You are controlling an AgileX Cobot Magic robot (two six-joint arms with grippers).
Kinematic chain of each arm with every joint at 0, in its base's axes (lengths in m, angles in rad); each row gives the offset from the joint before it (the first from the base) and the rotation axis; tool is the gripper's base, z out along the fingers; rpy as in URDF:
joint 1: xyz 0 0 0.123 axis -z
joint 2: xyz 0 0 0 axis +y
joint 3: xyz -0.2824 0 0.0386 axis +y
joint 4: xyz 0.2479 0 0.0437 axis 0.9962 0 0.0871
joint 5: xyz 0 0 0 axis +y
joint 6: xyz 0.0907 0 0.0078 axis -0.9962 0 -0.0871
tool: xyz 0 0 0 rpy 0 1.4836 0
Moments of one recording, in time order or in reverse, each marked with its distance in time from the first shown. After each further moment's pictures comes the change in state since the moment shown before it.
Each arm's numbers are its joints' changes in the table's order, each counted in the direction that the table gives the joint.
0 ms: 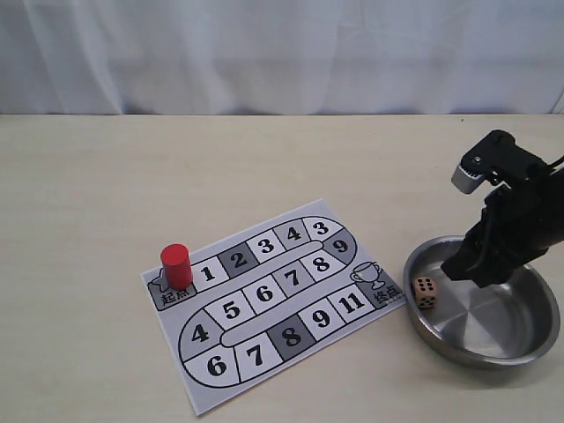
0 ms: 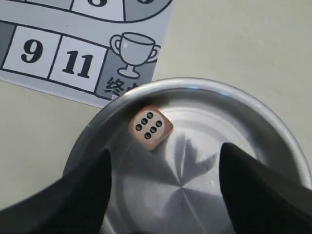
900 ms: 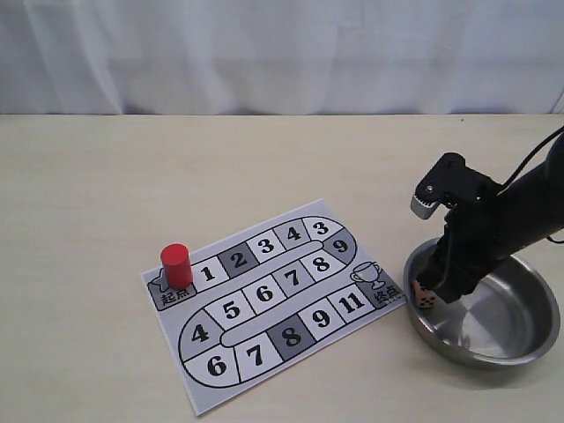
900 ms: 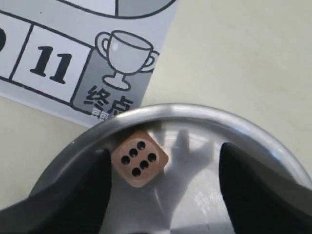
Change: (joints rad) left arm 0.000 0.000 0.000 0.000 0.000 0.000; right arm -0.114 0.126 0.000 -0.067 -0.175 -0.009
